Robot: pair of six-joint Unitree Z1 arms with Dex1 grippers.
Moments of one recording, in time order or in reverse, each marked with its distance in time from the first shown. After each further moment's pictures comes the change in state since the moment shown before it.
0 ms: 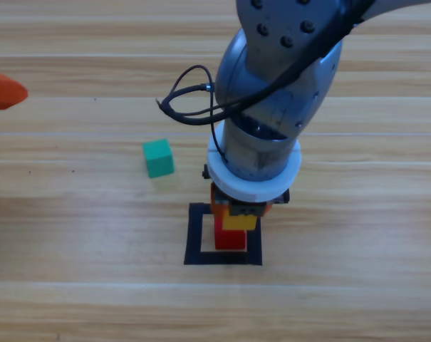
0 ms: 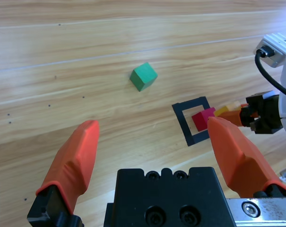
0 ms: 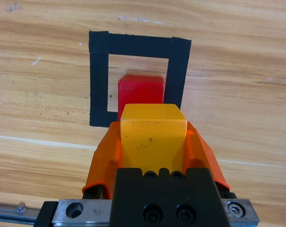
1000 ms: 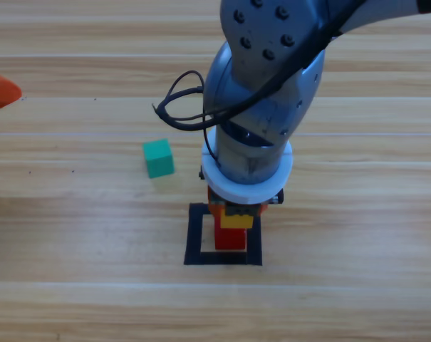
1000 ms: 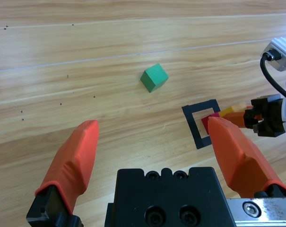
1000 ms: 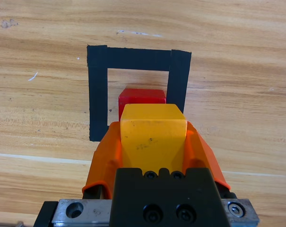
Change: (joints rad) arm 0 0.005 0.004 0.000 0.006 0.039 -0.002; arm 1 0.002 0.039 -0.031 0.000 -0.038 0.021
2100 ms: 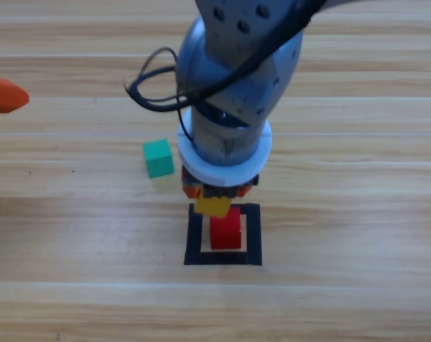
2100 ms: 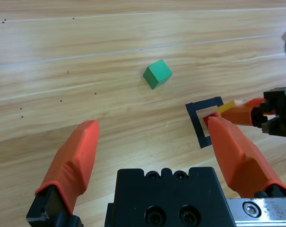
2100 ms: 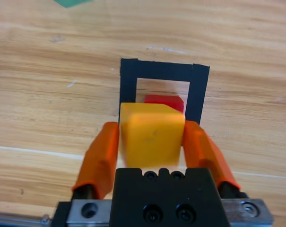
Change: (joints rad) arm 0 0.000 0.035 0.006 -0.013 0.004 0.000; arm 1 0.026 0.037 -0.178 0.099 -0.035 -0.003
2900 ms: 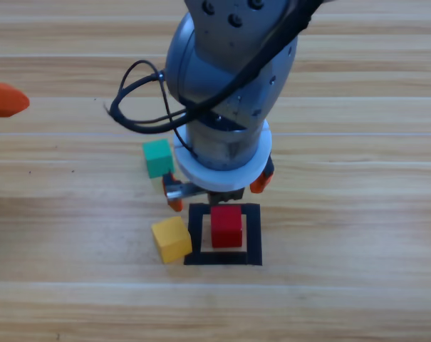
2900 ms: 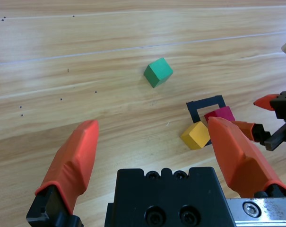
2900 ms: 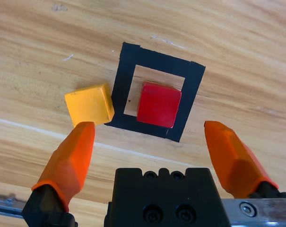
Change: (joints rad) arm 0 0.000 0.000 0.008 -0.003 0.000 0.000; arm 1 0.029 -0.001 -0.036 0.066 -0.023 -0.175
